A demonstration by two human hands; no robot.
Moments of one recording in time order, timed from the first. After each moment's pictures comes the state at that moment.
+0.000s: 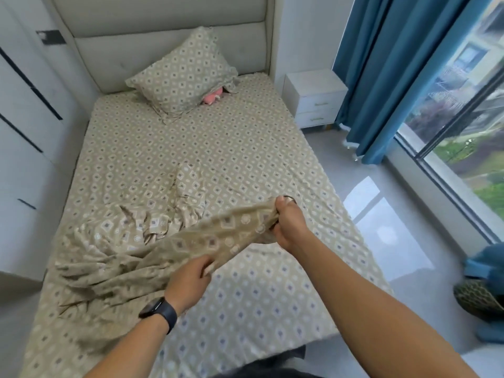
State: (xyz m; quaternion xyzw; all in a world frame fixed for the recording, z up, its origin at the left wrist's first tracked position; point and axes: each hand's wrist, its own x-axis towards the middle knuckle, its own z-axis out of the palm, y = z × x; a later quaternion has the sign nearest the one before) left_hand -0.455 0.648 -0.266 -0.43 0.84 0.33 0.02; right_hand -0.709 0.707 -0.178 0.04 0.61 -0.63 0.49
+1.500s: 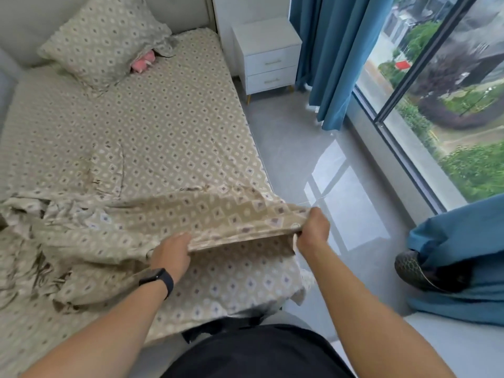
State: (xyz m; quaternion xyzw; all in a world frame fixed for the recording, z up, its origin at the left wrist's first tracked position) left_hand -0.848 0.840 -0.273 -0.50 0.83 0.15 0.17; right_hand -1.129 0.986 -0.266 0.25 0.62 -0.66 0.35
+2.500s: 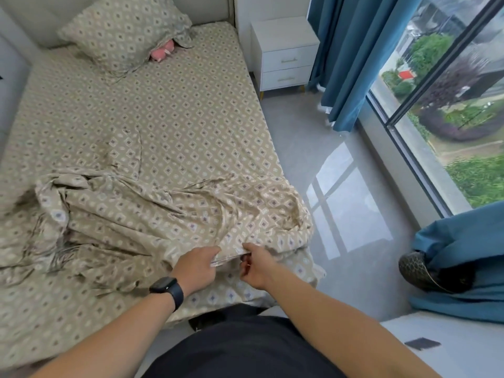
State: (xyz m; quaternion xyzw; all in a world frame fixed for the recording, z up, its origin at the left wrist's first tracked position) left_hand -0.773 0.870 -0.275 -0.40 0.85 0.28 0.18; right_hand -0.930 0.961 -0.302 0.24 0.54 -0.45 0.67
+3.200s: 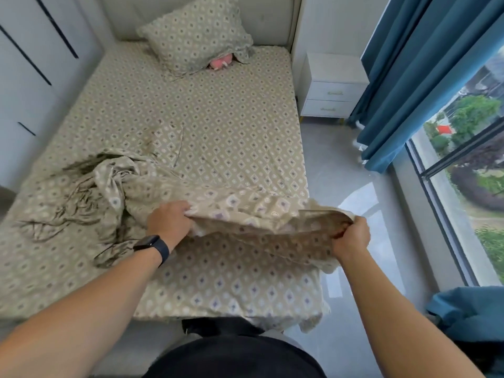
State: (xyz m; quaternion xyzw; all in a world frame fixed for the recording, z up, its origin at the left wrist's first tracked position) left_hand -0.719 0.769 -0.227 -0.62 0.76 0.18 -0.02; right_hand -1.067 0.930 -0.224 0.24 0.67 -0.63 0.32
